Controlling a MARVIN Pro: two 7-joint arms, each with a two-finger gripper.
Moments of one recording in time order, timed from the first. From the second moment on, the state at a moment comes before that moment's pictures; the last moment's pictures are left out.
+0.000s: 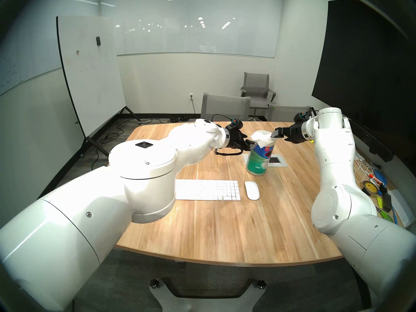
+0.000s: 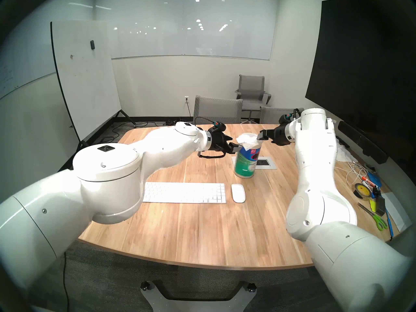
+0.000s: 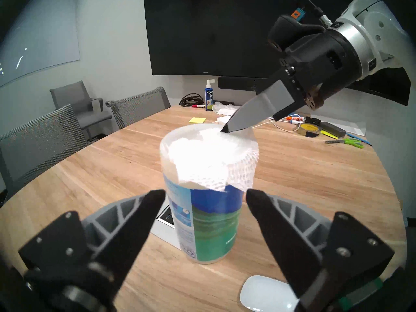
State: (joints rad) left arm 0.24 -1.75 0.08 -0.15 -1.33 -0.02 -0.67; right arm -0.58 -1.38 1.93 -0.90 -0.54 0.96 0.86
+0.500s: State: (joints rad) left arm 0.24 -1.75 0.08 -0.14 -1.33 -0.02 -0.65; right arm -0.58 -1.38 1.93 -0.90 -0.55 0.96 0.86
